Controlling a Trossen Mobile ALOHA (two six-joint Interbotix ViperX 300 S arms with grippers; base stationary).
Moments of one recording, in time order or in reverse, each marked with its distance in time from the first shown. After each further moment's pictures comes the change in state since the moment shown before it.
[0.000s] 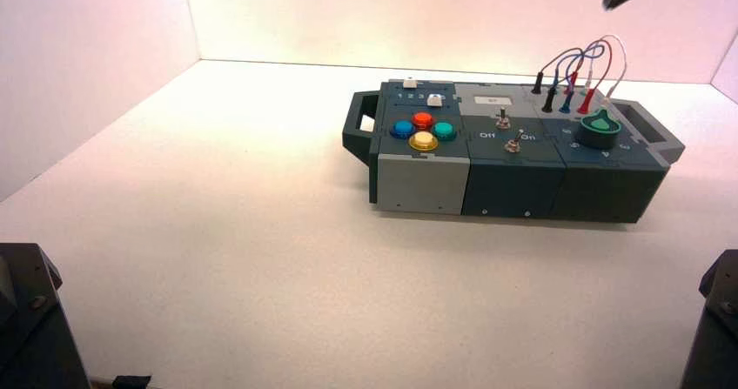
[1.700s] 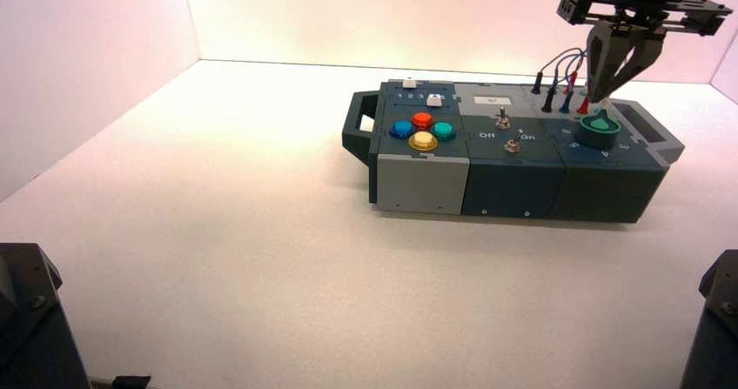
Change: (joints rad) left arm 0.000 0.005 -0.029 0.003 0.011 0.012; right arm -0.064 0.390 -0.028 -0.055 -0.078 0.003
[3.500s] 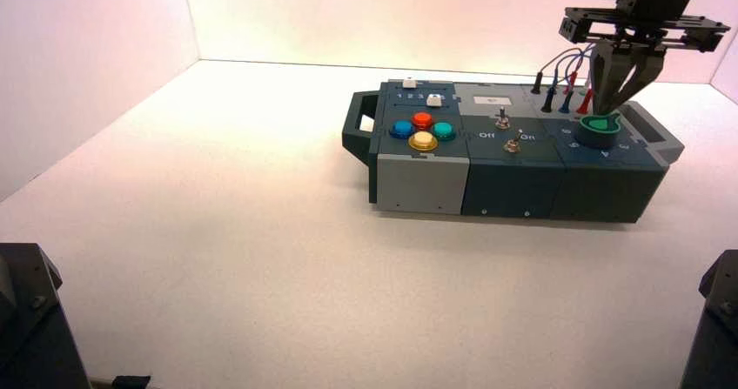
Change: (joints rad) left arm 0.000 -0.009 -0.058 -0.002 0.026 0.008; right arm -0.029 0.063 -0.003 -0.023 0.006 0.000
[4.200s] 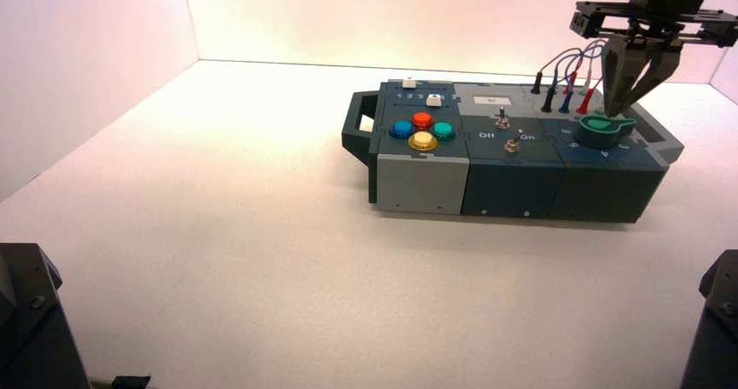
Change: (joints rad) left arm 0.000 0.000 0.000 0.003 0.000 0.008; right arm -0.008 -0.054 0.029 -0.005 0.038 0.003
